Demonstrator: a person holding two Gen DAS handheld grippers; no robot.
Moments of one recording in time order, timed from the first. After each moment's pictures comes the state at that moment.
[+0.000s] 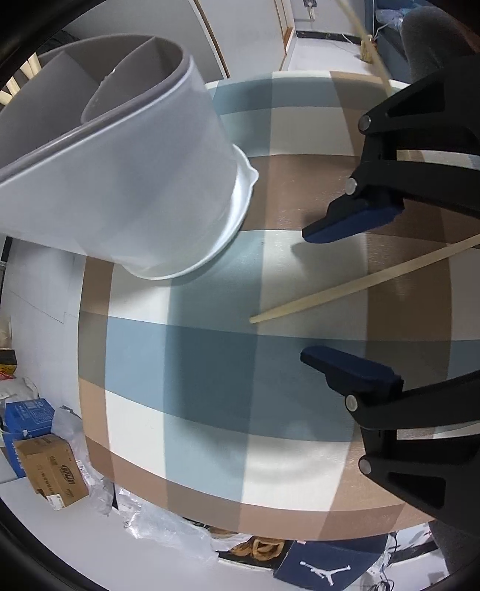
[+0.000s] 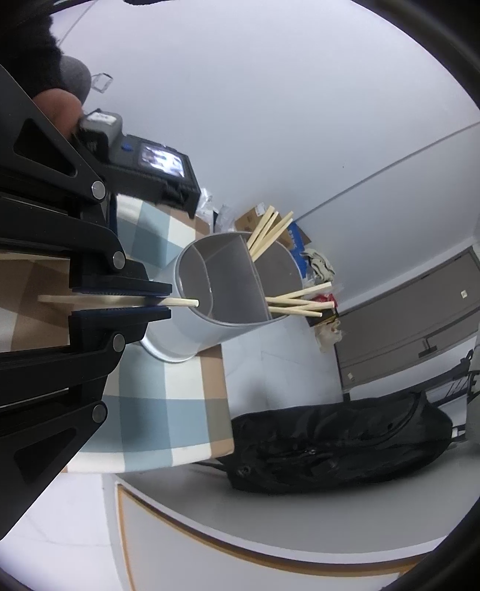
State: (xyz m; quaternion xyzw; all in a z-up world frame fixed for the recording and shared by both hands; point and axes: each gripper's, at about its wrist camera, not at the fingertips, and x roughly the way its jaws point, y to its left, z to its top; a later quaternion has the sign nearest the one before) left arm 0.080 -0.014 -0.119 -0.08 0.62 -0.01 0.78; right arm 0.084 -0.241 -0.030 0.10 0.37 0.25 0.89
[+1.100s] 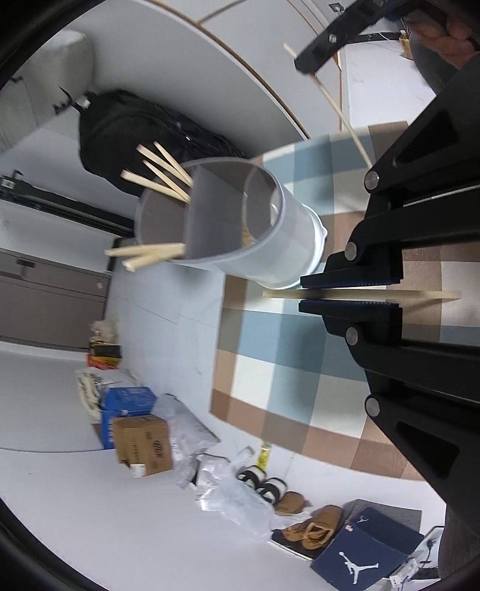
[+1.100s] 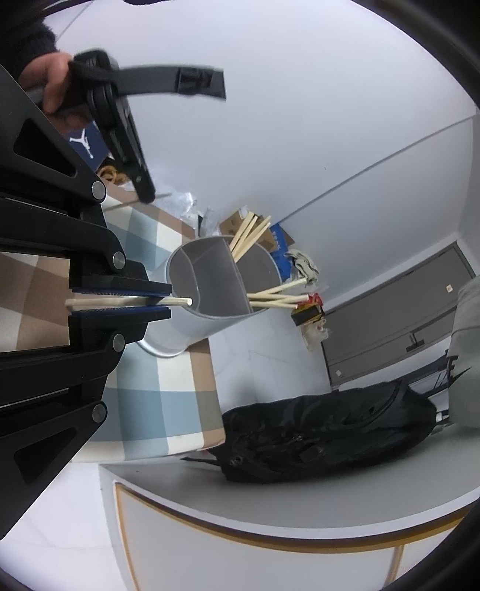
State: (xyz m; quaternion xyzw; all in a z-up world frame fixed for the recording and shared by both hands) left arm 0.030 -0.012 -0.018 -0.10 0.42 -0.01 0.90; right arm 0.073 -0.259 -0.015 0.13 0.35 0.24 0.90
